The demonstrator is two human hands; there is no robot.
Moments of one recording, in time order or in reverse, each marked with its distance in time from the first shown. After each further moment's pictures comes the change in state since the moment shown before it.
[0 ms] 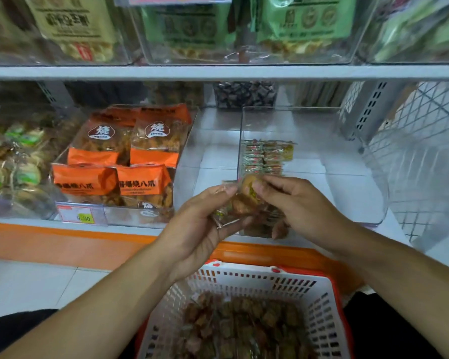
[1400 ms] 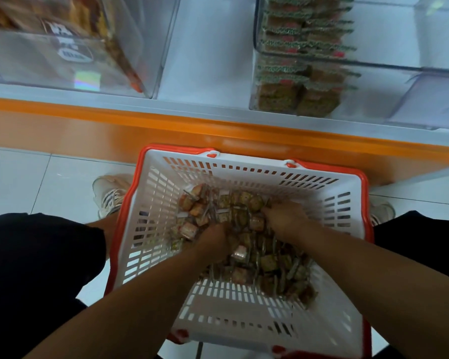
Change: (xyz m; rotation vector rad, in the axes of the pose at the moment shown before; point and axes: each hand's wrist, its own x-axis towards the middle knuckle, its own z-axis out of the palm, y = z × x) left_hand 0.002 -0.333 -0.202 1.376 -0.035 -0.612; right_hand -0.022 0.364 0.040 -1.453 -0.721 0.320
